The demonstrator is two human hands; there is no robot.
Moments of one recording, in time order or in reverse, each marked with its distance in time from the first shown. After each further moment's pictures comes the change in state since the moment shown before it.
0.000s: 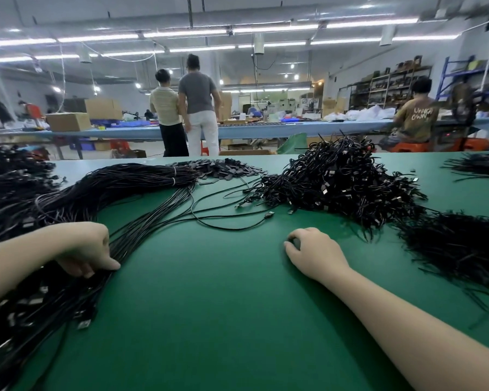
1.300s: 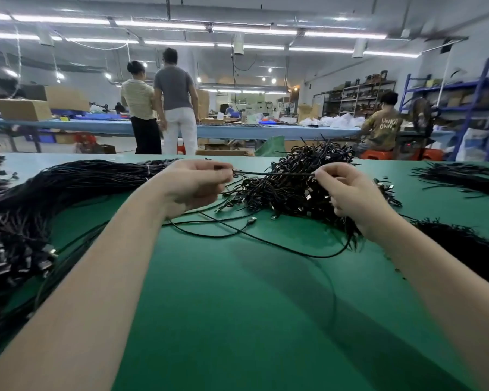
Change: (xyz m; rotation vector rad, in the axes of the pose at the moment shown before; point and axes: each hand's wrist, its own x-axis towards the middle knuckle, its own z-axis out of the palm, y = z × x) left_hand -0.023 0.170 -0.025 -1.339 -0.214 0.755; right_hand 0.028 0.019 -0.111 0.912 0.216 0.032
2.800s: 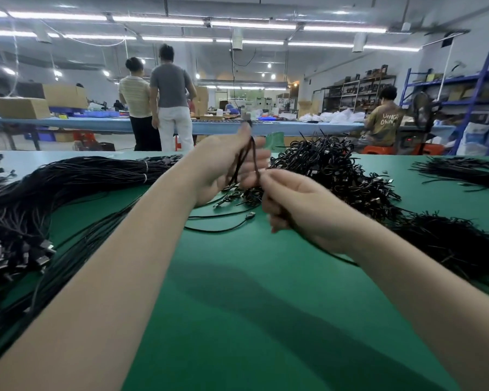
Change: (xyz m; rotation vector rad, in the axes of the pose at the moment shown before) left_hand -0.010 0.022 0.060 -0.009 -0.034 0.156; right_hand -0.042 -0.031 0.057 0.306 -0.552 -0.017
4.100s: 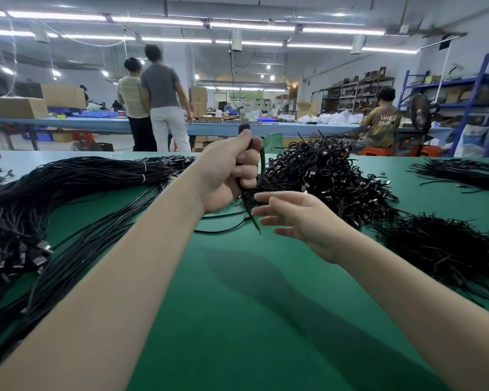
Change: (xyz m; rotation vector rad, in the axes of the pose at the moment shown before) left_hand 0.002 -0.008 0.008 -0.278 -0.120 -0.022; right_hand -0.003 0.021 -0.009 -0.091 0.204 0.224
